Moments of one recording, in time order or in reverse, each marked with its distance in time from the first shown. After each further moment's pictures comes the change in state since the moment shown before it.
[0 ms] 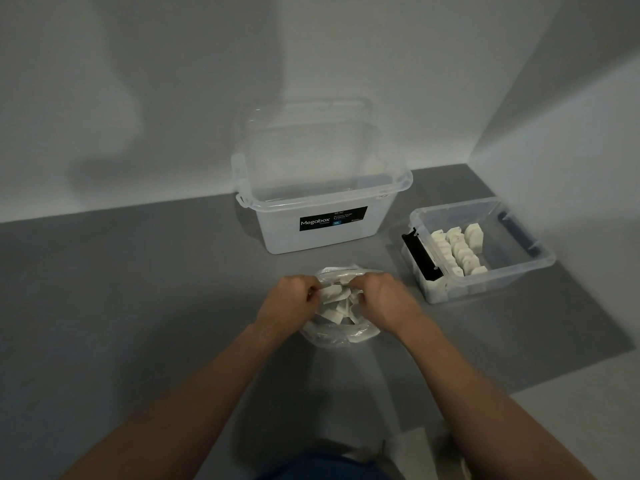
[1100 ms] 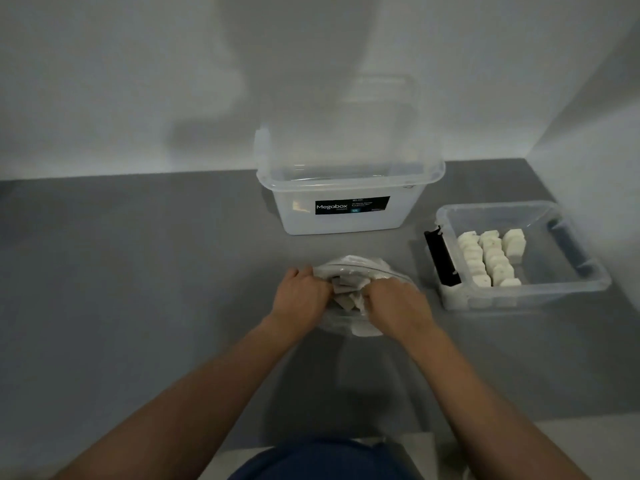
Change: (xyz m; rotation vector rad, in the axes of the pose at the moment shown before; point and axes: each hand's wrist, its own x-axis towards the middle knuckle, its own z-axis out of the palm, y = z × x) left_hand -0.013 0.028 0.022 0.645 -0.100 -0.033; right_hand -0.001 0.022 0.020 -0.158 0.022 -0.108
